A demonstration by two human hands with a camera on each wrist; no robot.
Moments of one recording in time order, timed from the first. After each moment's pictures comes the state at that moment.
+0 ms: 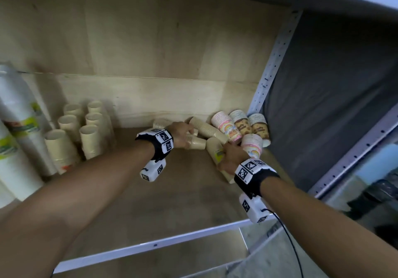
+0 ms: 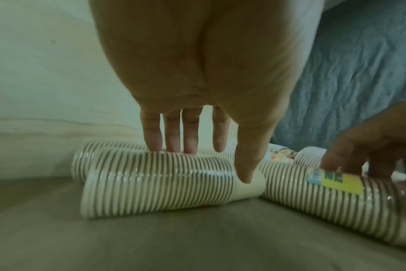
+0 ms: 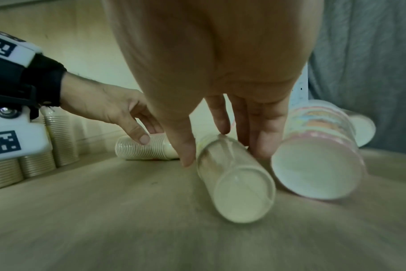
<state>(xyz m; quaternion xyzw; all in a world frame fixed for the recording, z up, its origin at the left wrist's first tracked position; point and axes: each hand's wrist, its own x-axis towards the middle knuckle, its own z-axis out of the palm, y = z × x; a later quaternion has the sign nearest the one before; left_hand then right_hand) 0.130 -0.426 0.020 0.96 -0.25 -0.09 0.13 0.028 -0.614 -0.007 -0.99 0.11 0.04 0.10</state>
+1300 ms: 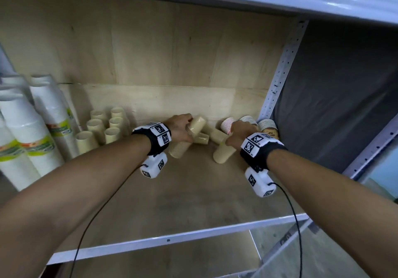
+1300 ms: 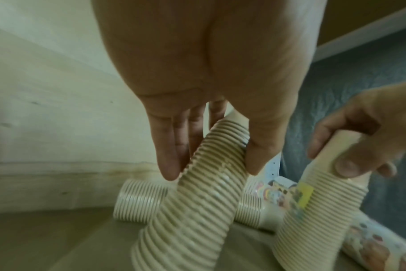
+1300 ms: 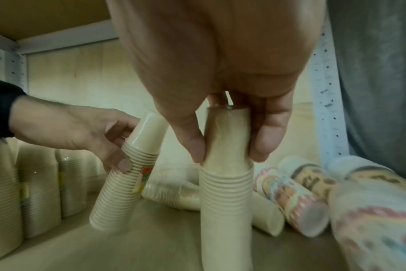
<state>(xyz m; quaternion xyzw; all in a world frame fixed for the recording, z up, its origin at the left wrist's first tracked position) 0.111 -0.382 0.063 0.95 -0.22 -0.06 0.22 0.056 -0.596 0.070 -0.99 0.10 0.00 0.10</state>
